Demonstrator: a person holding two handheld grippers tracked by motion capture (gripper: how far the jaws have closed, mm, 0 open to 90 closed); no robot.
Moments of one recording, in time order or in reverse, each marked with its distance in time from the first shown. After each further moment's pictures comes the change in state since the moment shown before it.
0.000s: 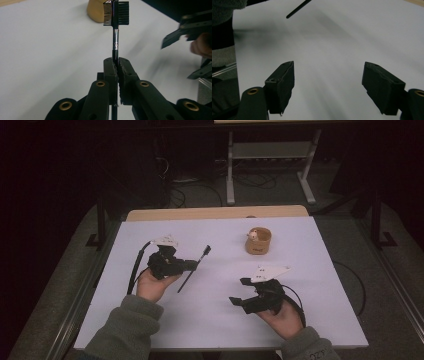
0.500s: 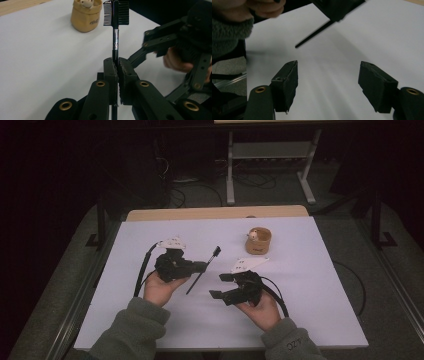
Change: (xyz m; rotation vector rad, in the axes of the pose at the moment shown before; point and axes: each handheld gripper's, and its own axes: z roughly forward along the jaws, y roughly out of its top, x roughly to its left) left arm -0.024 0.007 0.011 -0.031 -0.044 0.055; right arm 0.007 0.031 0.040 -0.035 0.096 0.037
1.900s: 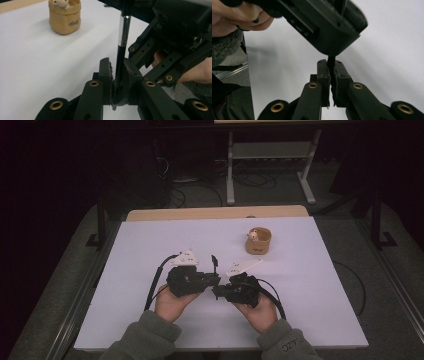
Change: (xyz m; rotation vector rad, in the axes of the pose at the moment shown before) left arm -0.037 -0.016 0.016 -0.027 -0.027 0.051; right arm 0.010 -0.001 0.001 0.108 -0.020 0.014
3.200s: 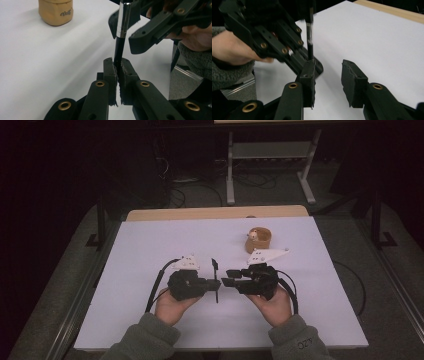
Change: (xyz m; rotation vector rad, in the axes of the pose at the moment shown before) left arm -0.001 -0.010 0.006 0.029 -0.043 -0.010; right arm -0.015 0.010 -0.048 -0.160 0.000 0.014
